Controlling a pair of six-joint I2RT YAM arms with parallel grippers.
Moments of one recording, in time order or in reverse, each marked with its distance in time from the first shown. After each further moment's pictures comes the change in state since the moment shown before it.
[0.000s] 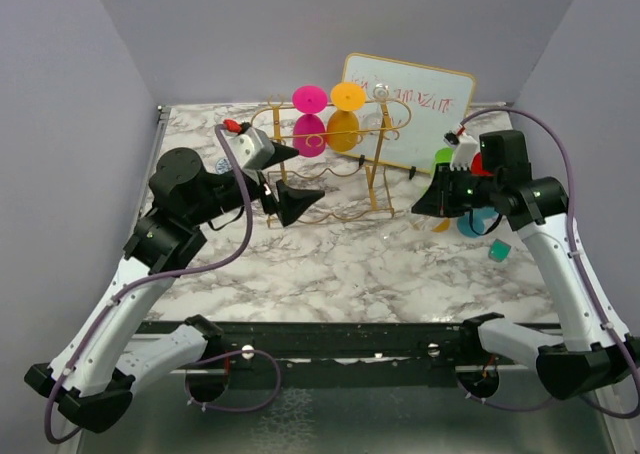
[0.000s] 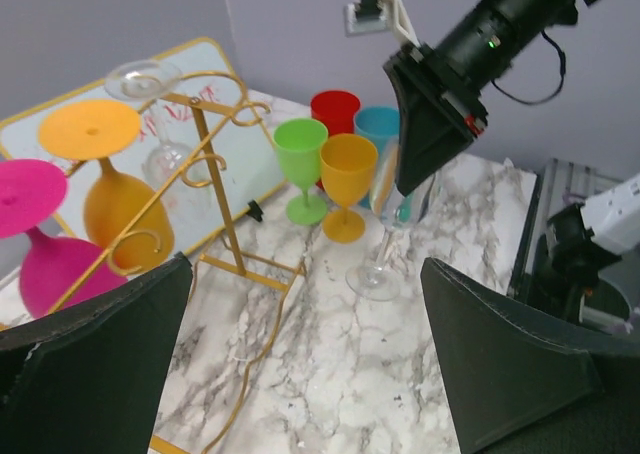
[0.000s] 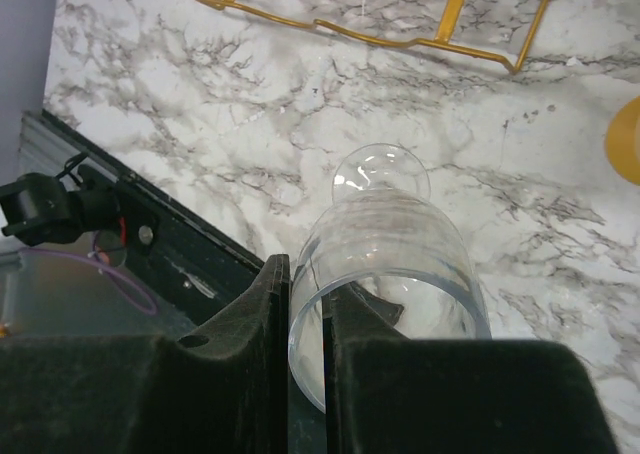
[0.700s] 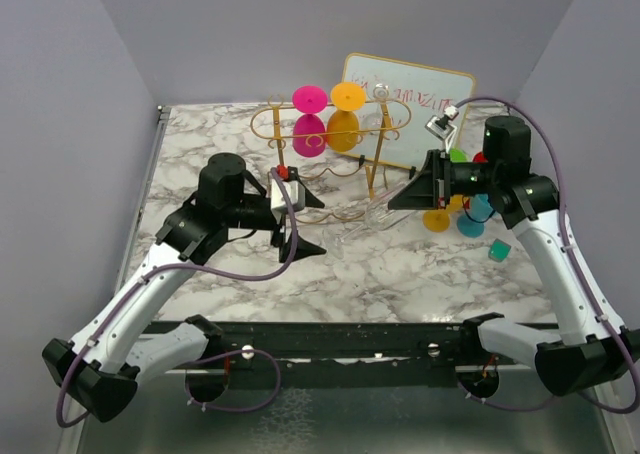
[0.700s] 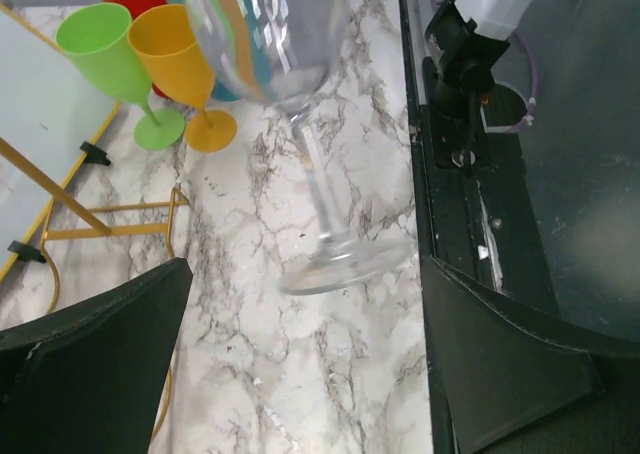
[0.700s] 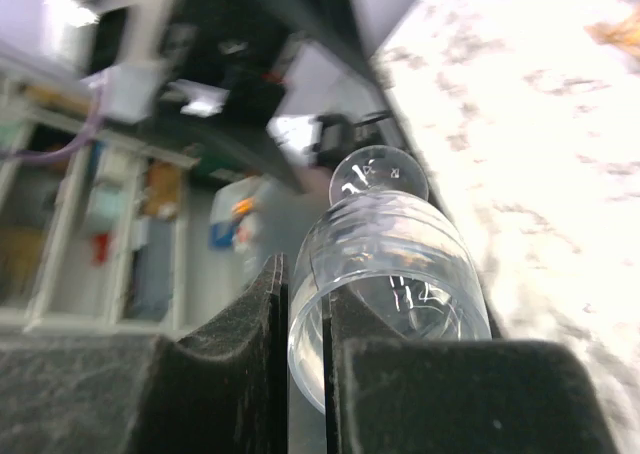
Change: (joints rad) left arm 0.000 0.064 -0.131 -0.172 0.402 0.368; right arm -0.006 0.010 -0.043 0.430 -0.742 0.319
